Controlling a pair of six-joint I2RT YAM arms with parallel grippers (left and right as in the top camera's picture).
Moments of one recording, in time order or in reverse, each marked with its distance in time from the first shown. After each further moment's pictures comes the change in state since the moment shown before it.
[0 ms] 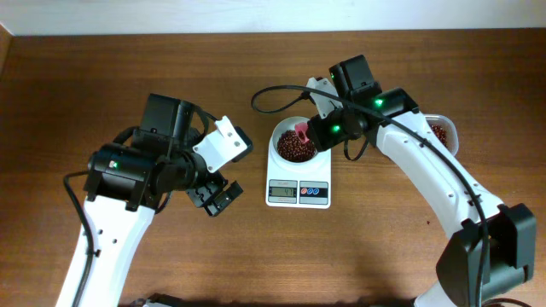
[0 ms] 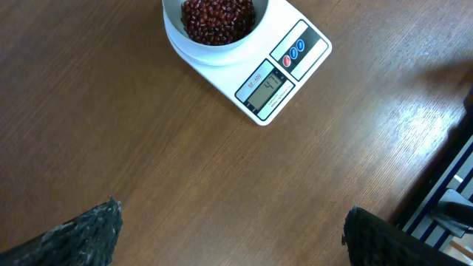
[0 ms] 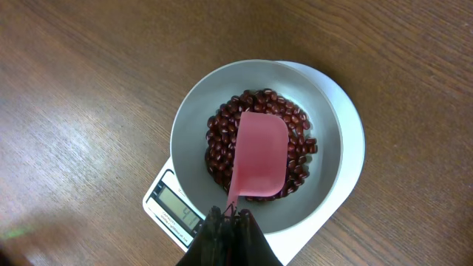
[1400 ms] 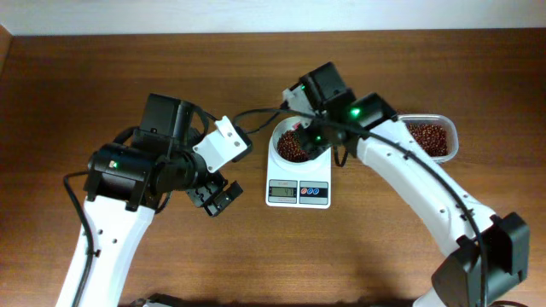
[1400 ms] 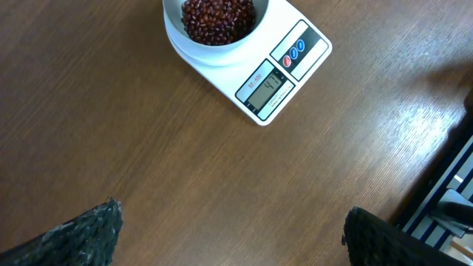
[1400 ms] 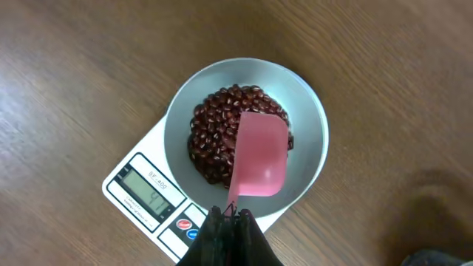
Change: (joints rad) left arm 0.000 0.000 0.000 0.000 0.000 0.000; right arm 0.146 -0.013 0.072 -0.085 0.288 -0.085
